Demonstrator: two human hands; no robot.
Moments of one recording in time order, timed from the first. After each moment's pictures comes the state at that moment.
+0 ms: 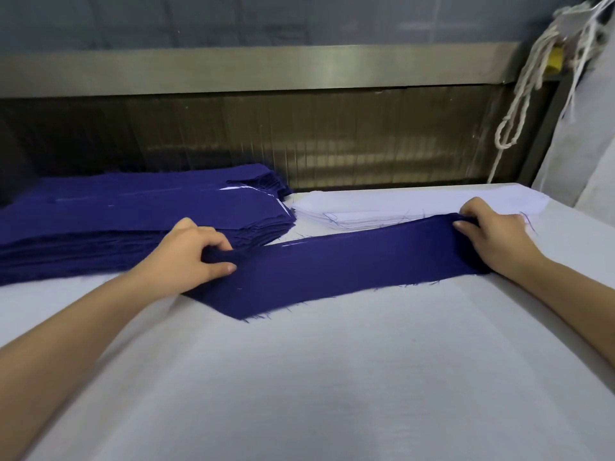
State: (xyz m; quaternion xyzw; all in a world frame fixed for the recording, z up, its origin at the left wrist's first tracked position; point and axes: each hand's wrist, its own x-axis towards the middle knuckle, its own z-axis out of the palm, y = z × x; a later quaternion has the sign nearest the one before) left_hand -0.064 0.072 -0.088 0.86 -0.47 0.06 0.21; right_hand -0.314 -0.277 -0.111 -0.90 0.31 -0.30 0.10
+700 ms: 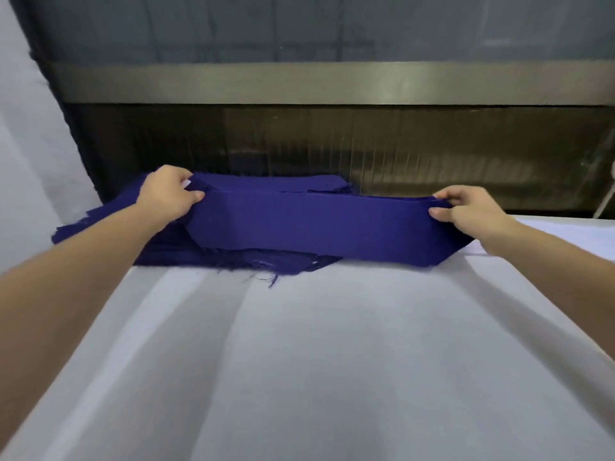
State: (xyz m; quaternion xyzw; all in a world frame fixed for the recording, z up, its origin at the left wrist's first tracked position) left_hand 0.051 0.140 -0.035 0.92 -0.17 0.15 0.33; right_hand -0.170 -0.211 -0.057 -0.81 0.25 -0.26 0.46
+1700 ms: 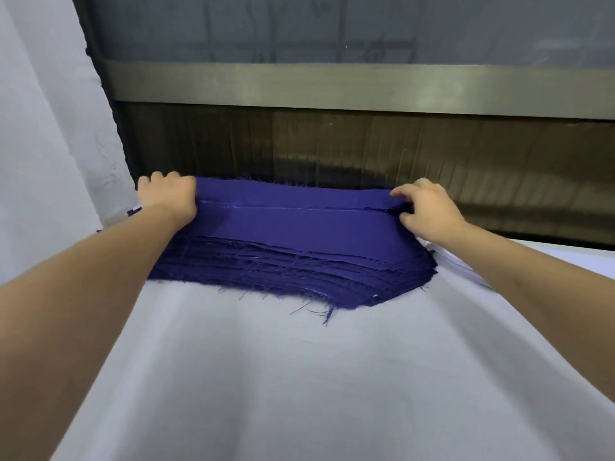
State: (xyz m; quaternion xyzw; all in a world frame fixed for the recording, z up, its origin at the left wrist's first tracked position) left_hand 0.137 0.188 -0.046 0.97 -0.10 0.20 -0.04; right_hand -0.025 -0.161 -0.061 -0.96 0.12 -0.24 0.08
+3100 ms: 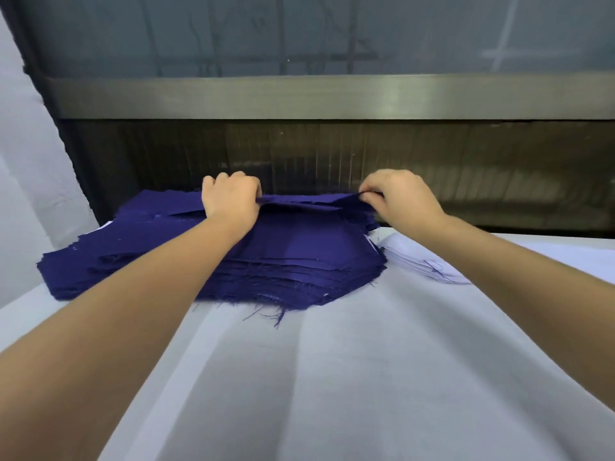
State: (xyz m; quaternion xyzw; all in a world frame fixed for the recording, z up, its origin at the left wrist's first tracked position) left_hand 0.063 0.053 -0.035 0.92 -0.24 0.29 0.06; right_hand -0.073 -0.155 -0.027 -0.94 0.04 -0.34 0.05
